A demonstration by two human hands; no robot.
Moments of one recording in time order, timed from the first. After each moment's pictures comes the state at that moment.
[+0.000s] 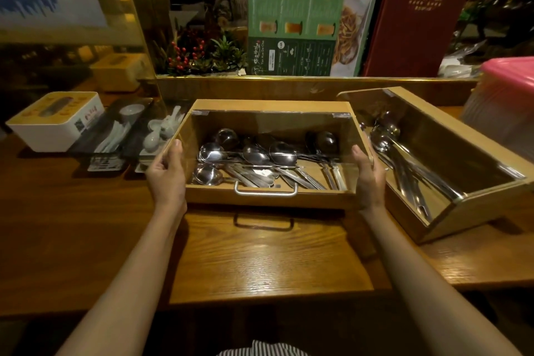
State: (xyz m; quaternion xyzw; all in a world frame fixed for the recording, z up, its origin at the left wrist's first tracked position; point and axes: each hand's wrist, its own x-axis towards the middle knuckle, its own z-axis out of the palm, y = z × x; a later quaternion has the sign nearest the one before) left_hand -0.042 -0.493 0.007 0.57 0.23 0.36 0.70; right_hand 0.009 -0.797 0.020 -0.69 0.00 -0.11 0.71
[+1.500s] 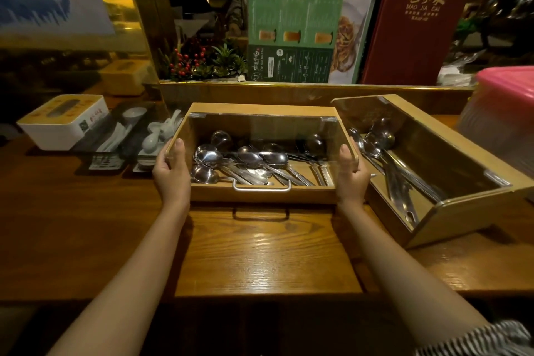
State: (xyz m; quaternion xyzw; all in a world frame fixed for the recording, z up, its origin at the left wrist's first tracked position) left_hand -0.036 -0.517 0.003 0.62 0.26 0.38 0.64; right_hand 0.043 -0.800 -0.006 -0.69 0.02 -0.16 0.71
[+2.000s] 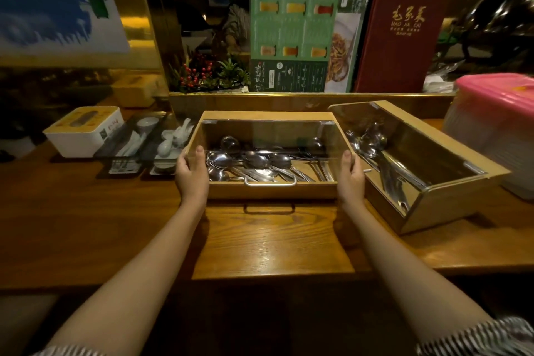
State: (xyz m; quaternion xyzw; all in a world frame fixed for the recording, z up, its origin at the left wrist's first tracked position) left_hand -0.048 -0.517 0.003 0.66 0.25 0.34 0.62; right_hand 0.022 -0.802 -0.008 -0.74 0.04 -0.12 0.66
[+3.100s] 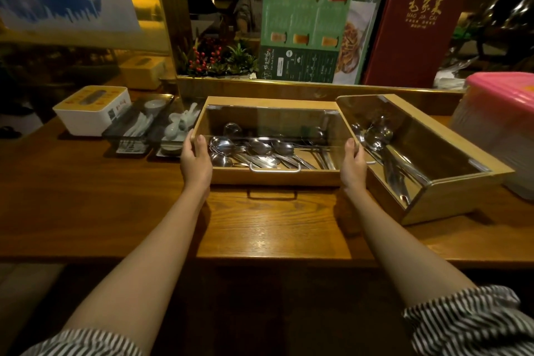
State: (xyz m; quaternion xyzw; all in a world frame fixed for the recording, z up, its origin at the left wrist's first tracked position) left_hand -0.058 -0.514 0.004 0.66 0.24 0.32 0.63; right_hand 0.028 -0.798 0.002 -0.73 0.04 -0.11 0.68
